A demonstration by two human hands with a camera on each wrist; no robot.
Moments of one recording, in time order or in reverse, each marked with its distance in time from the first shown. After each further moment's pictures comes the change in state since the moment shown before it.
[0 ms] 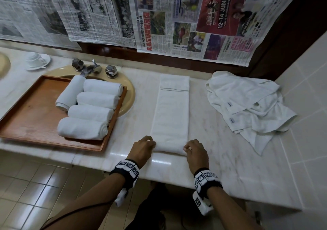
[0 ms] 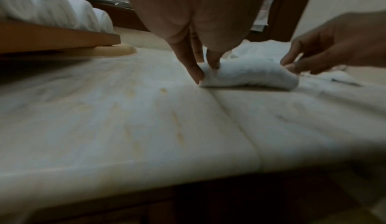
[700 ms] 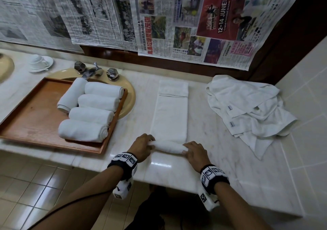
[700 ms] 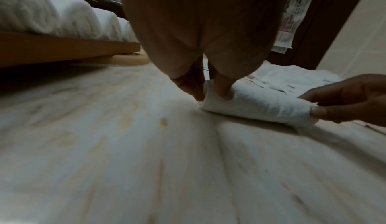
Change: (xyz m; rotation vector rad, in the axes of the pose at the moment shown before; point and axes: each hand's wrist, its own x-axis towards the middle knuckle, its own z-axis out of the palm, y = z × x) left_hand 0.026 -0.003 -0.016 -0.142 -0.153 -0.100; right_hand 0.026 0.011 -0.019 -0.087 -0.384 -0.035
